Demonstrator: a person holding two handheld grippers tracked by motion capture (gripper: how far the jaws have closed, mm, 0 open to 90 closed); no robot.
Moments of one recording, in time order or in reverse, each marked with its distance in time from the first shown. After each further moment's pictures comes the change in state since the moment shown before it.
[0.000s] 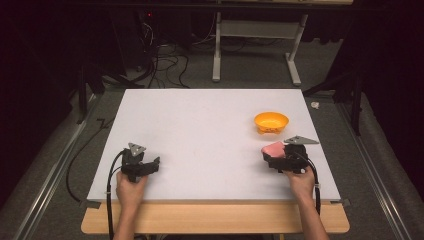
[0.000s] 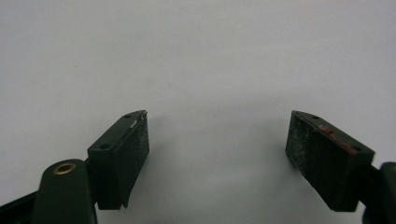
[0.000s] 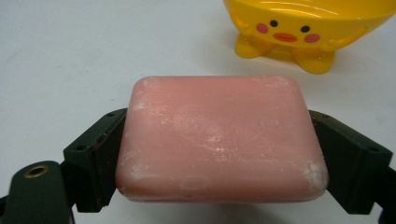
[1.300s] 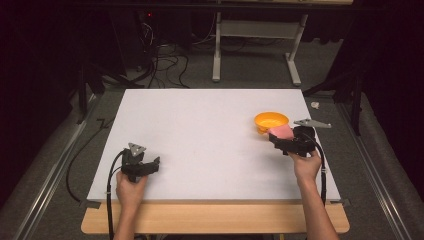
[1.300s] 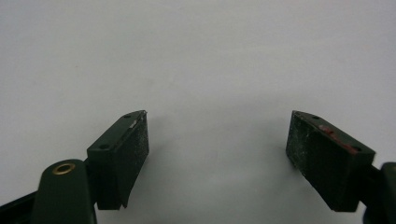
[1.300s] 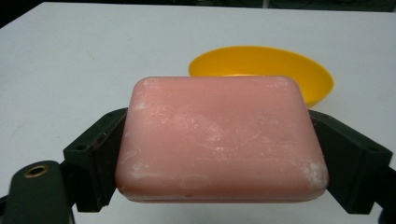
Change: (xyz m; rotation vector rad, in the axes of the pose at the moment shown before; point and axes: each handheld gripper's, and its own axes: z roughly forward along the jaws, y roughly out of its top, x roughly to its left) left arm -0.001 0.000 0.000 -0.005 0.005 -0.001; right arm -0.019 0.046 -0.012 -0.091 -0.019 0.084
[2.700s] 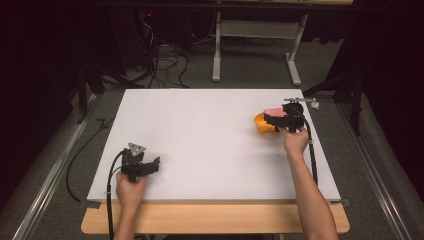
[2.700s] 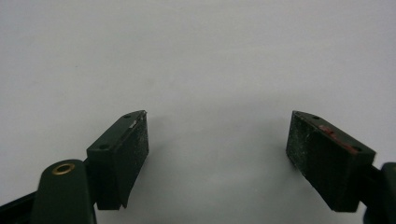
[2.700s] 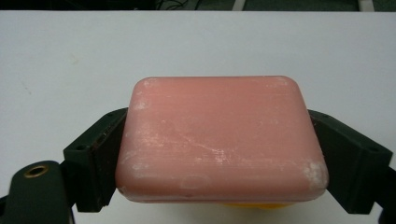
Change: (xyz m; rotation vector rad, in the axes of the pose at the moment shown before) left arm 0.001 0.000 0.000 0.003 -0.003 -0.001; right arm -0.021 0.050 0.070 0.079 -0.090 0.076
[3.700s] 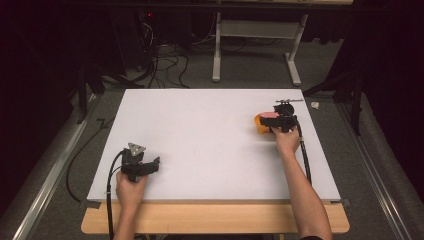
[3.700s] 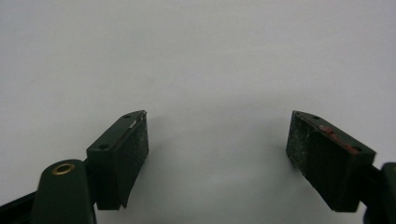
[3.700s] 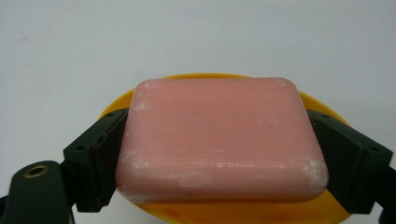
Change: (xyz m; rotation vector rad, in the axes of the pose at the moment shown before) left arm 0.000 0.000 0.000 -0.001 -0.003 -0.007; right arm 0.004 -0.004 0.036 0.089 -0.084 0.001
